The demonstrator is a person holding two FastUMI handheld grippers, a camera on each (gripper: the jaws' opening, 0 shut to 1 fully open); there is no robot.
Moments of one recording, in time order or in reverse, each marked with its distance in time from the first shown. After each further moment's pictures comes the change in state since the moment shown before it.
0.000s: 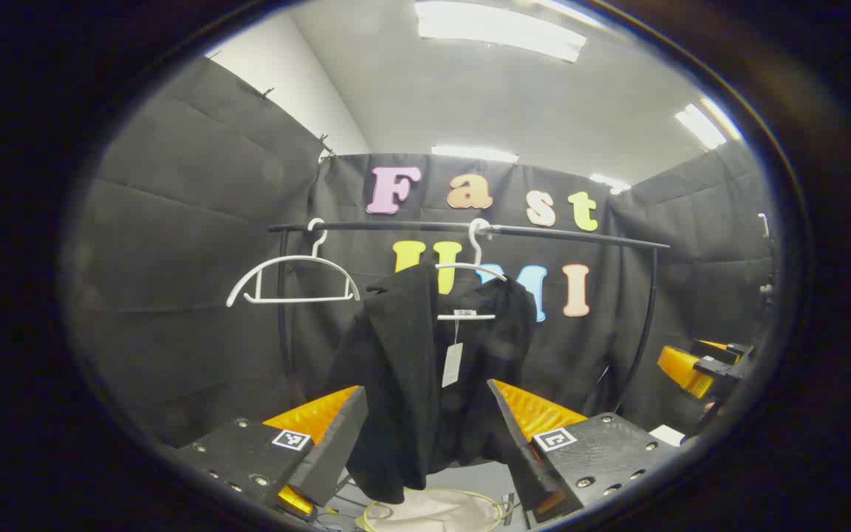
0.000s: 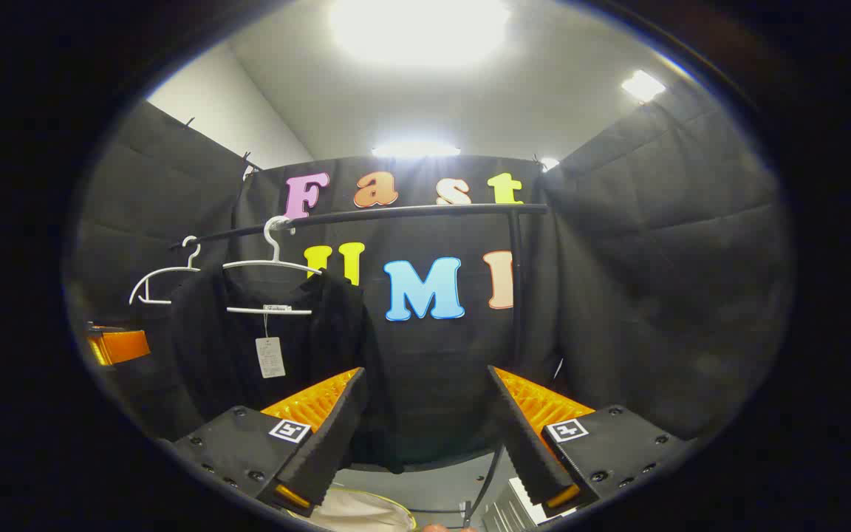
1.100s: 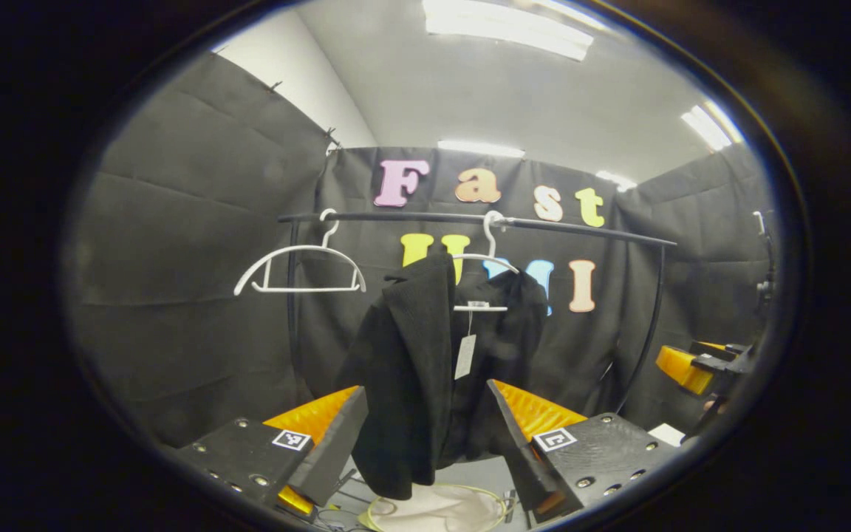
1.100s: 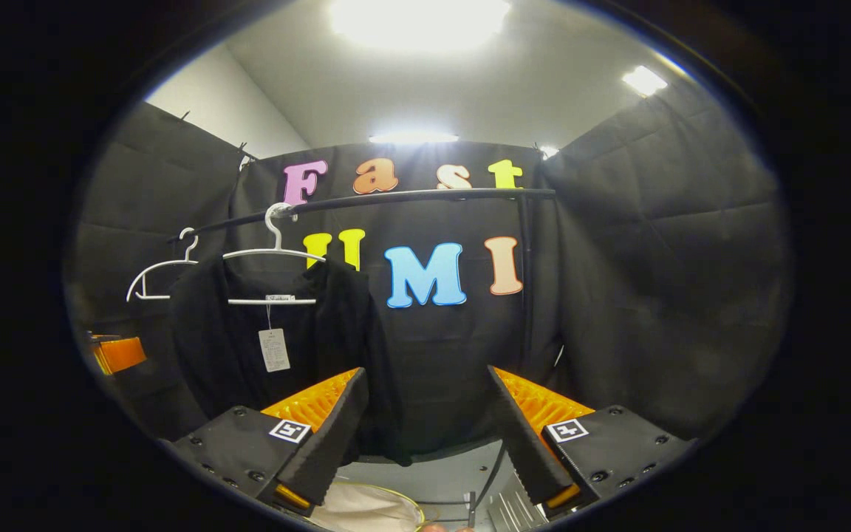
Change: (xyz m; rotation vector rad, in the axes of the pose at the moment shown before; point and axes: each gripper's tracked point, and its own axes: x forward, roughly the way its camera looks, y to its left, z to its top) left arm 0.007 0.011 -0.010 -0.006 0.033 0.013; right arm 0.012 0.019 -0.006 0.013 0.067 0.002
